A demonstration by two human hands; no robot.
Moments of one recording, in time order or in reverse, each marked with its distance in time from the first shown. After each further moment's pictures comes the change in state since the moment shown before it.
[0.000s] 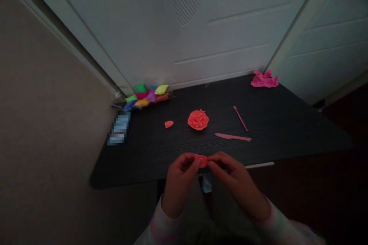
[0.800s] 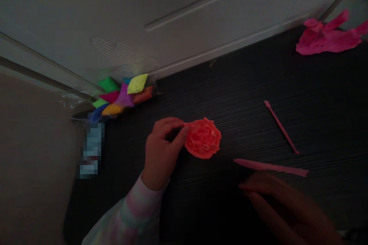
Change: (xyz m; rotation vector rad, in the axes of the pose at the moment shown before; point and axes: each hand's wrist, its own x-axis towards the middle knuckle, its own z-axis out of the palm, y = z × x) left_hand 0.144 0.039 -0.006 0.834 0.141 0.415; right_hand 0.043 0.028 -0.044 -0.317 0.115 -0.149
